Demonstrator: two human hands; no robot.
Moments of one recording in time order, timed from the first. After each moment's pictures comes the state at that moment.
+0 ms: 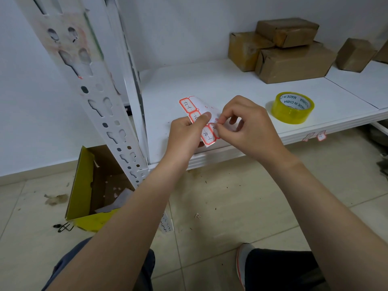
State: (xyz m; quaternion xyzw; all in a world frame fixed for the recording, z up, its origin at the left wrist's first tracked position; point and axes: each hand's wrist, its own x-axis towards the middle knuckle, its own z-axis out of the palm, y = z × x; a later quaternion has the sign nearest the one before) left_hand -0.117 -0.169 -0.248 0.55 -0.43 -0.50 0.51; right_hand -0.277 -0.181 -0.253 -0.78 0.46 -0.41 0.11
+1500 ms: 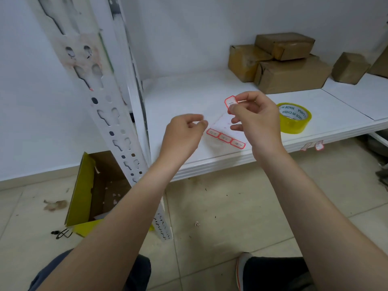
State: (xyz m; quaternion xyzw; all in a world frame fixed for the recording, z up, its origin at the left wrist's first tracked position) left_hand -0.102 -0.178 -0.236 0.63 -0.55 -0.35 0.43; right_hand -0.260 -0.184 -0.220 -0.48 0.53 -0.60 0.36
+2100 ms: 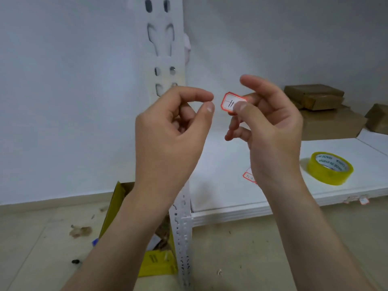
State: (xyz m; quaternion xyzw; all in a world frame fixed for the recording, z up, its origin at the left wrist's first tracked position) left_hand -0.017 -0.104 -0.117 0.43 -0.62 -0.08 0.65; right_hand -0.155 -0.147 -0.124 -0.55 0.25 -0.70 0.38
